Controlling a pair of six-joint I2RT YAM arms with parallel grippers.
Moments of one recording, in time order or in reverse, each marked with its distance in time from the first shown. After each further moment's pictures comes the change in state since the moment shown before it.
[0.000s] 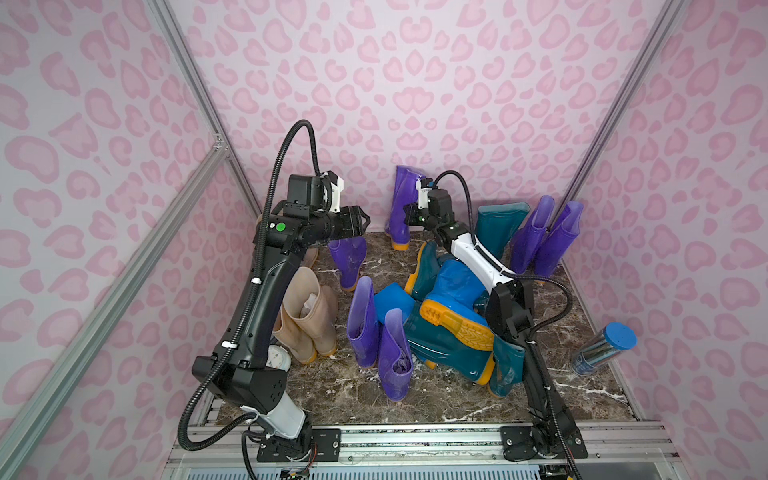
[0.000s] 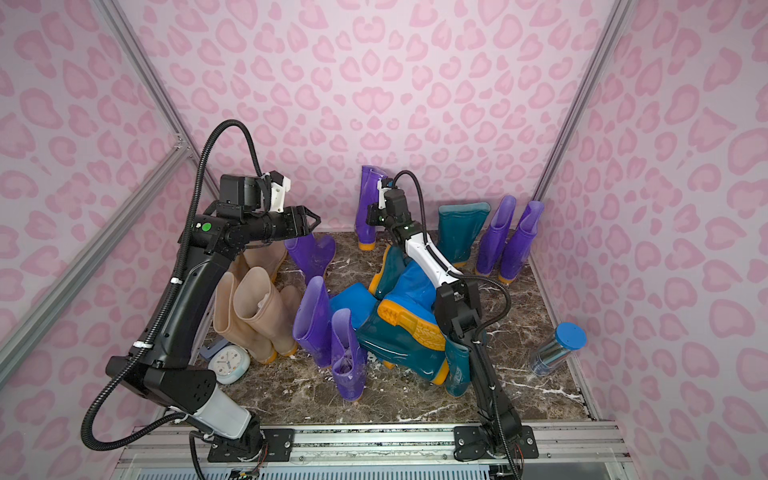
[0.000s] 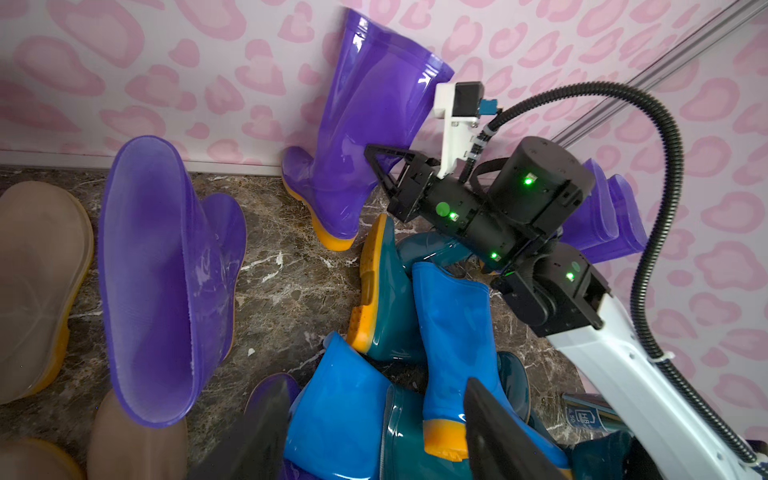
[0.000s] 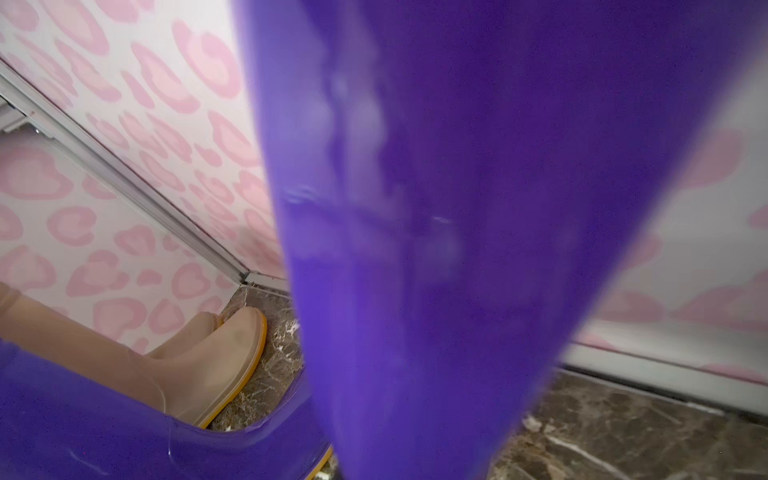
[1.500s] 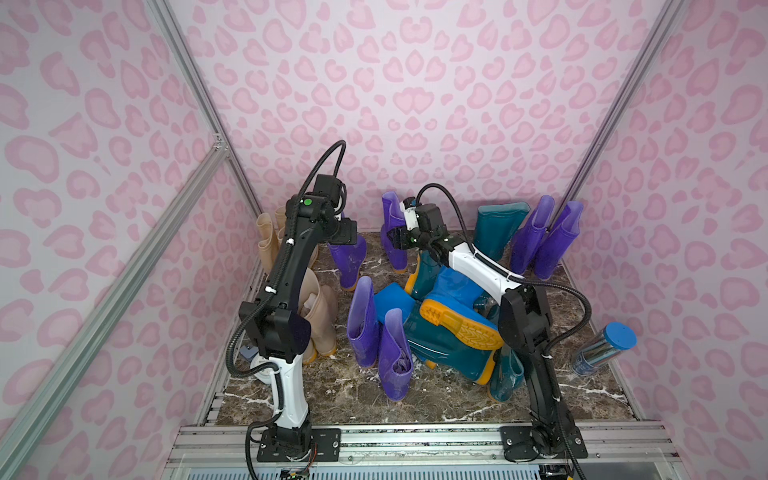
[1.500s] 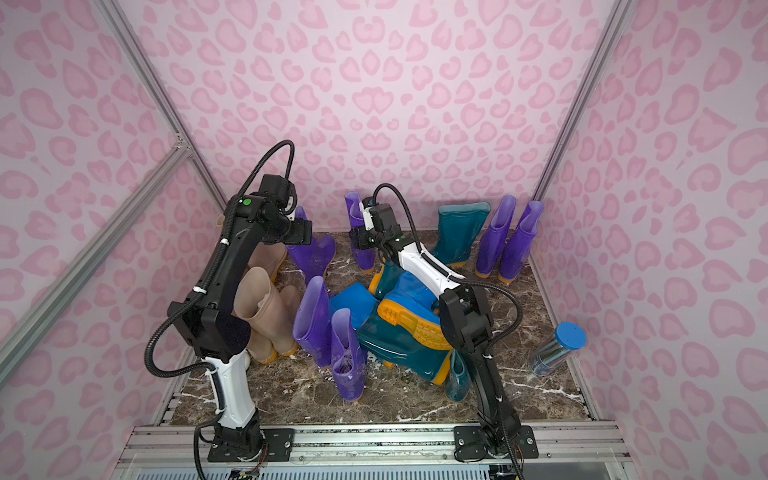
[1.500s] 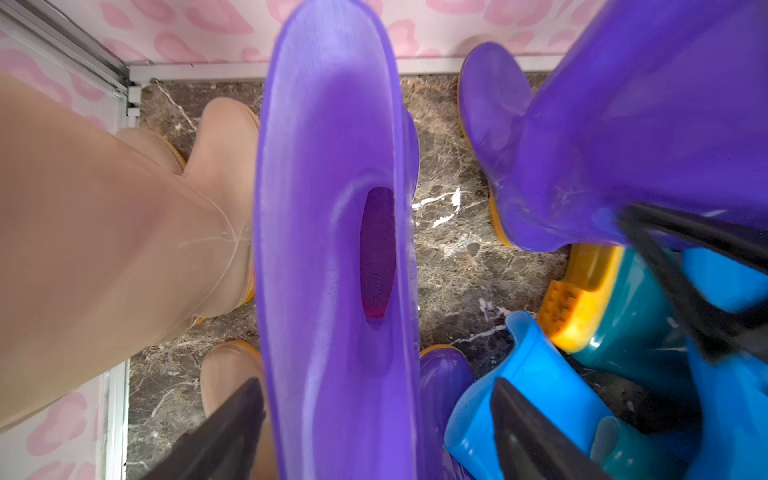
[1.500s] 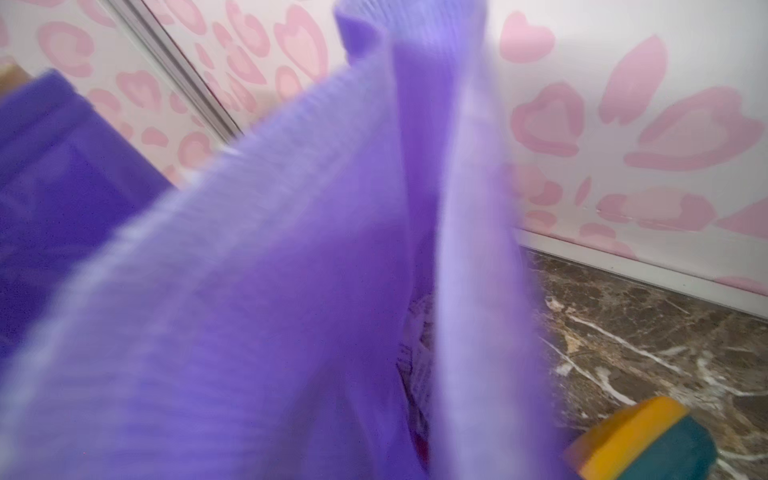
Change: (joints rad) left arm 0.037 0.417 0.328 -0.347 -0.386 0.174; right arm 0.089 -0.330 -0.403 -0.079 0.010 -0.172
